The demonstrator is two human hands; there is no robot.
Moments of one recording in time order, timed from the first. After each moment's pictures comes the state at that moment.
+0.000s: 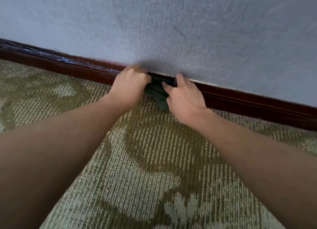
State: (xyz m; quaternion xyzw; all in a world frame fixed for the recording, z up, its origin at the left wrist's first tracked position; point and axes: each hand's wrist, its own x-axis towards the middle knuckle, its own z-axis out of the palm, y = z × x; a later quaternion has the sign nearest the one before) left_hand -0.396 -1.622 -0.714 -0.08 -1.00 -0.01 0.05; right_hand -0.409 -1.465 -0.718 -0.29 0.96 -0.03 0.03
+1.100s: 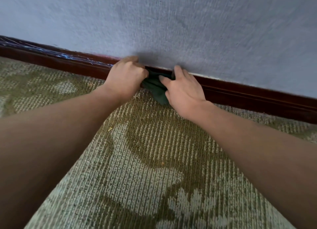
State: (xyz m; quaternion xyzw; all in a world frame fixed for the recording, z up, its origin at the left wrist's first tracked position) left_hand -0.394 -1.630 -0.704 -0.10 -0.99 0.04 0.04; right_hand -0.409 -1.473 -0.718 -0.29 0.96 -0.03 0.02
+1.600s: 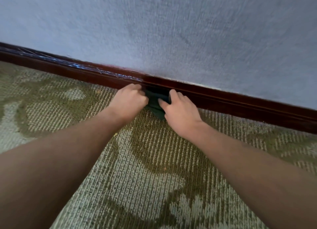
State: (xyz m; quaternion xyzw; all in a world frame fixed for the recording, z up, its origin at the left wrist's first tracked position) left_hand -0.365 -1.629 -0.713 -0.14 -0.99 0.09 -0.04; right_hand -0.385 -1.477 -0.725 -0.34 0.94 0.00 0.06
